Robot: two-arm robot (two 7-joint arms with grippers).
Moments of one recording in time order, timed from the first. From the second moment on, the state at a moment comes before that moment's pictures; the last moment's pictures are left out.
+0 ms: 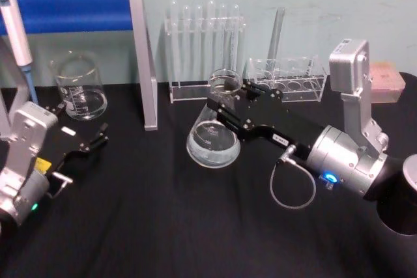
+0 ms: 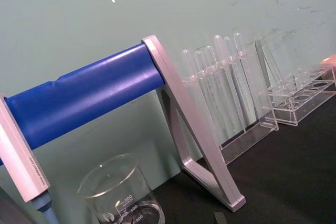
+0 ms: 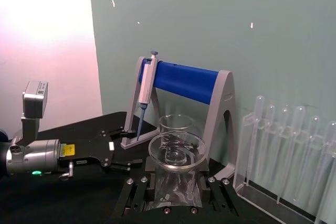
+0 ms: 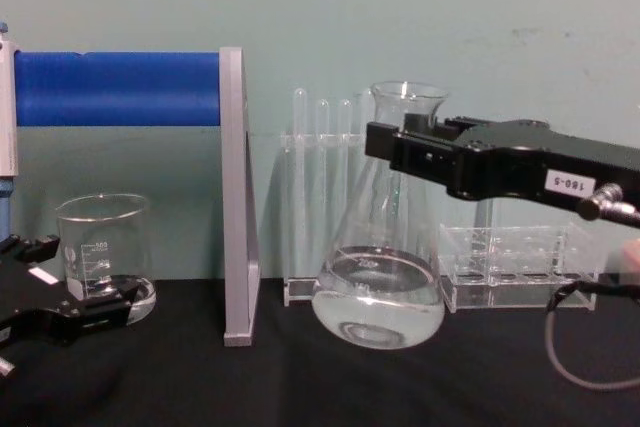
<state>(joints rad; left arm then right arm) -0.20 0.60 0.45 -1.41 -0.25 -0.12 0.03 0.22 0.42 -0.40 -1.70 0.46 0.08 0.46</state>
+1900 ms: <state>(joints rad) -0.20 0.60 0.45 -1.41 -0.25 -0.12 0.03 0.31 0.45 -0.50 -1.49 0.45 0.03 0.55</state>
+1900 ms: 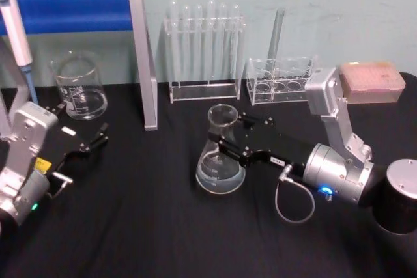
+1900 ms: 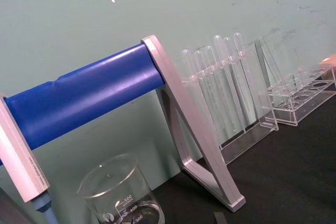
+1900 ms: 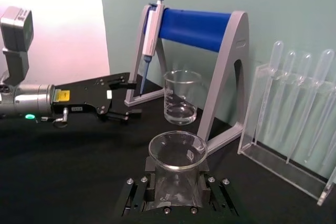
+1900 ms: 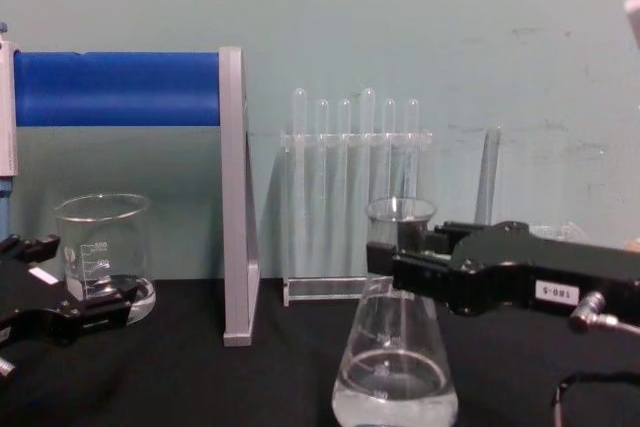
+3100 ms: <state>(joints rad) -0.20 0.60 0.45 -1.41 -0.25 -0.12 0.03 0.33 0.43 -0.53 -1.41 0.44 -0.01 0.59</state>
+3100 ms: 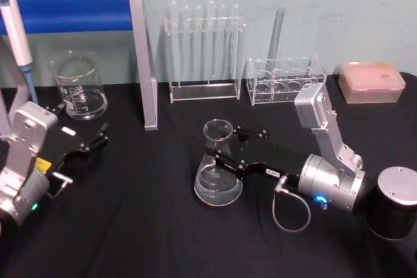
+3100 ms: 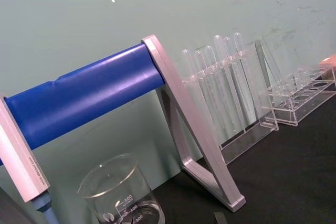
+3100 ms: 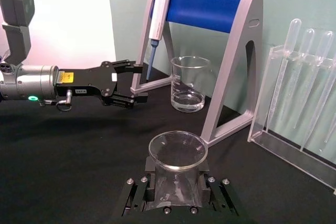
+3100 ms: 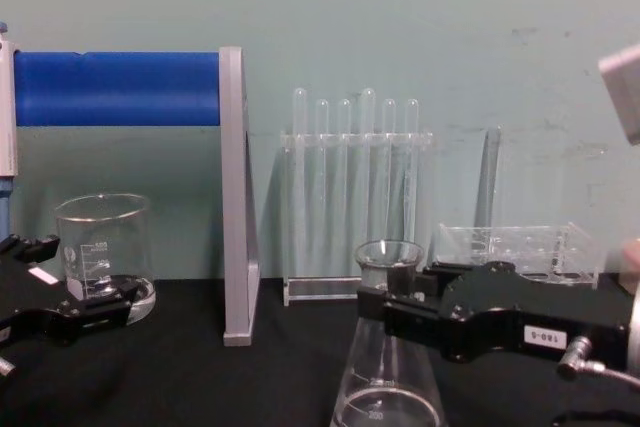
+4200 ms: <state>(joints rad) -0.20 0.60 0.45 -1.41 -0.25 -0.12 0.03 0.33 0.42 -0.53 -1.38 0.44 0.00 0.59</state>
